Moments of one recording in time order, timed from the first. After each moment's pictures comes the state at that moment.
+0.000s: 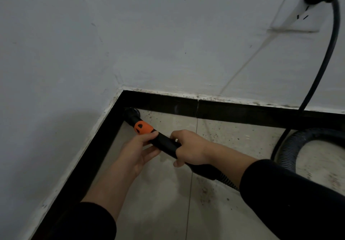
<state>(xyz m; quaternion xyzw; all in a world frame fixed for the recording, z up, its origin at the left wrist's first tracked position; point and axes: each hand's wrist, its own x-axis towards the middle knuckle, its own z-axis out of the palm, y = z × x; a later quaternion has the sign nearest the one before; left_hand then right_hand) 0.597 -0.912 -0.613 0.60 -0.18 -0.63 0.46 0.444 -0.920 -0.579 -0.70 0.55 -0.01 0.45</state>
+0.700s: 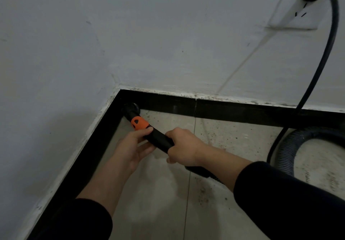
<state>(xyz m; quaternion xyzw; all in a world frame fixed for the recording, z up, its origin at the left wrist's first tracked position) 0.600 -0.920 -0.614 0.60 -0.18 -0.62 0.47 0.452 -0.920 -0.587 -0.71 0.57 -0.04 0.40</state>
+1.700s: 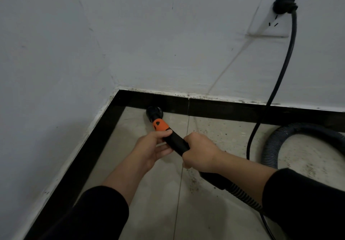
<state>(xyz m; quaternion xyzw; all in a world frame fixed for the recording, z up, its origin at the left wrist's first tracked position) 0.550 -0.894 -0.602 0.58 -0.19 -0.68 0.41 0.407 -0.875 -0.570 -0.66 0.64 -0.03 0.40</state>
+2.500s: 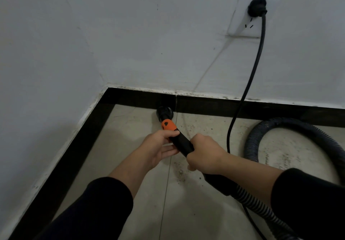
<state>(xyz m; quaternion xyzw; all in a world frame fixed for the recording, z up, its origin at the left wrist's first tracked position) 0.510 -0.874 -0.591 0.56 -0.24 -0.72 0.33 0.375 -0.838 -0.549 -0.64 0.67 -0.02 0.38</state>
